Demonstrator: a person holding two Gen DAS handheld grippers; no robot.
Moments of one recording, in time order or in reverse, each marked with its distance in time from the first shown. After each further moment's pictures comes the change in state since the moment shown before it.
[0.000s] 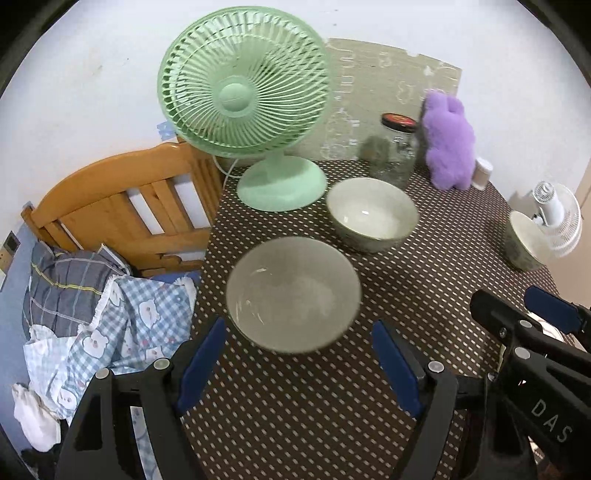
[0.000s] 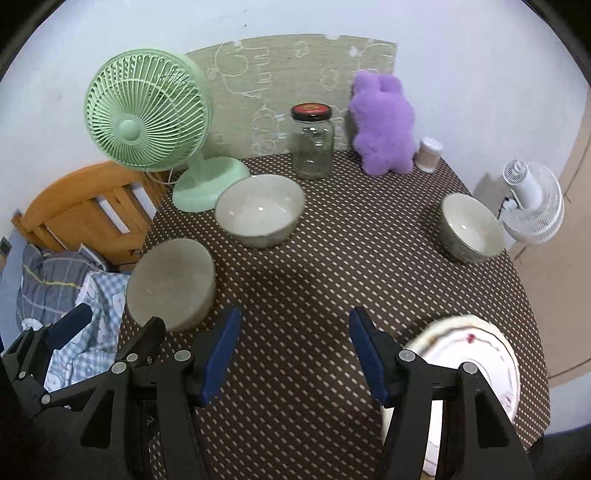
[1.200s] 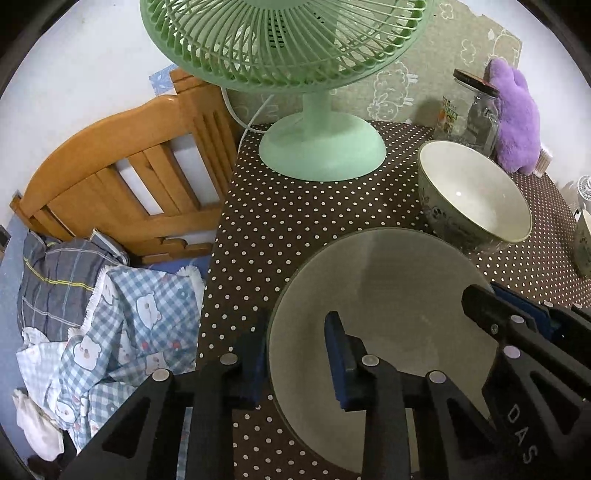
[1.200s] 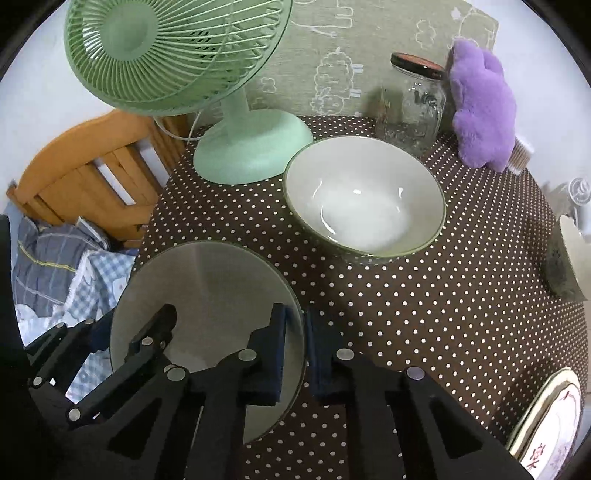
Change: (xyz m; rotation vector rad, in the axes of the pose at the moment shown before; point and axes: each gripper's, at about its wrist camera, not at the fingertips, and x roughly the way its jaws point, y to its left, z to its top) left arm 0.118 0.046 0.015 0.000 0.112 0.044; right arm 0.134 0.087 0.024 -0.090 0.115 0.053
